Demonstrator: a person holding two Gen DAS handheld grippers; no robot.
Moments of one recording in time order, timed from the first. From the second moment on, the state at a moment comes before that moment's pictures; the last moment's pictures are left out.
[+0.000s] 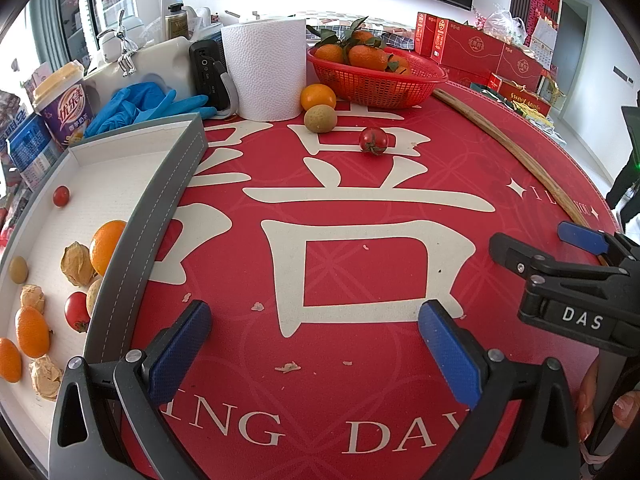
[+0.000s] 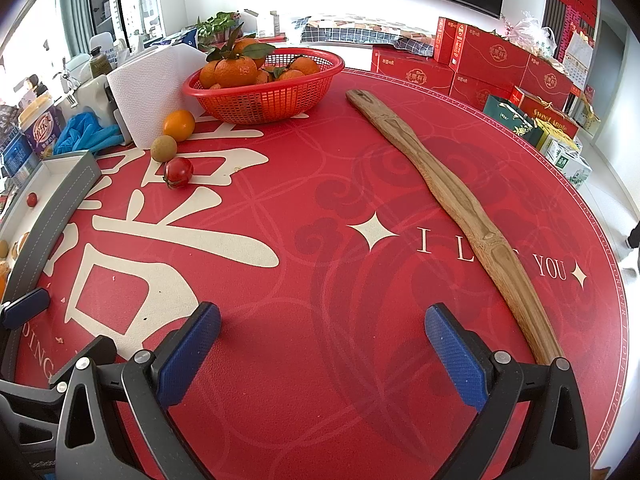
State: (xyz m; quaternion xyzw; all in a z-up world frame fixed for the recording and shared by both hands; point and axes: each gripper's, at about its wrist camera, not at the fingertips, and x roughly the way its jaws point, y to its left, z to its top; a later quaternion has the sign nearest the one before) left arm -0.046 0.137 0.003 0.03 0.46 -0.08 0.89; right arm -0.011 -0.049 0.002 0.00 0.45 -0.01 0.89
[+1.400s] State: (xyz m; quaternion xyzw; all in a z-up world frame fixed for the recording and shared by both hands) left arm -0.046 0.137 0.002 0.04 0.46 -0.08 0.89; right arm 0.051 0.011 0.013 0.00 0.45 0.12 0.89
